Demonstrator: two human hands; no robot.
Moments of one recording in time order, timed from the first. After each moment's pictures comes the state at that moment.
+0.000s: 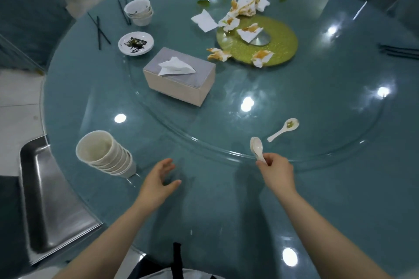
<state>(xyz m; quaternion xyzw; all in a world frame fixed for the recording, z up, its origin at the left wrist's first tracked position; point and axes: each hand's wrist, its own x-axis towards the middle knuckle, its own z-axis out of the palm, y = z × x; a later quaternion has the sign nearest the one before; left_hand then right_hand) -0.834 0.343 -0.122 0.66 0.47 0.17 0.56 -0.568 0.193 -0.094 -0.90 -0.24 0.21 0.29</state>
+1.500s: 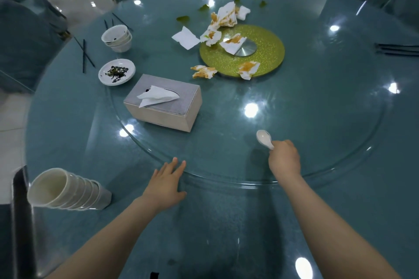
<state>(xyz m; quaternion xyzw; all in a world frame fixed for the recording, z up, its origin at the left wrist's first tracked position) -0.720 0.365 -0.102 0.89 0.38 -0.19 0.19 -0.439 0.227 -0.105 -0.95 -0.26 0.12 0.13</state>
